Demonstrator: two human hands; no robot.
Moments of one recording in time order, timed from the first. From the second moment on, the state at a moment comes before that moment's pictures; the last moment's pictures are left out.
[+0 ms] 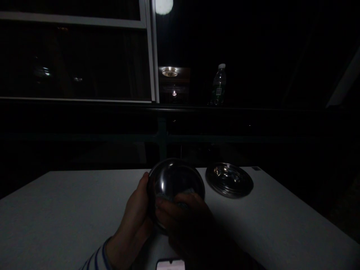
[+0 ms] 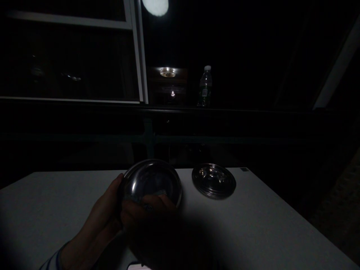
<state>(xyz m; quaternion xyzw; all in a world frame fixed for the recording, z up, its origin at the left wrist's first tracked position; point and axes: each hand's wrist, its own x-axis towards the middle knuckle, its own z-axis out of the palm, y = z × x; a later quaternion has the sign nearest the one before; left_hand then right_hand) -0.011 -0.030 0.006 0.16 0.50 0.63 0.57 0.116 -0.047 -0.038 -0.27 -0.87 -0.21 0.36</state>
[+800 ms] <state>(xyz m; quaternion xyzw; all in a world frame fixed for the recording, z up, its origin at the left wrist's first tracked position) -0.031 -0.024 0.013 0.19 0.35 0.67 0.63 0.148 -0.029 -0.028 -0.25 -0.80 -0.30 0.45</state>
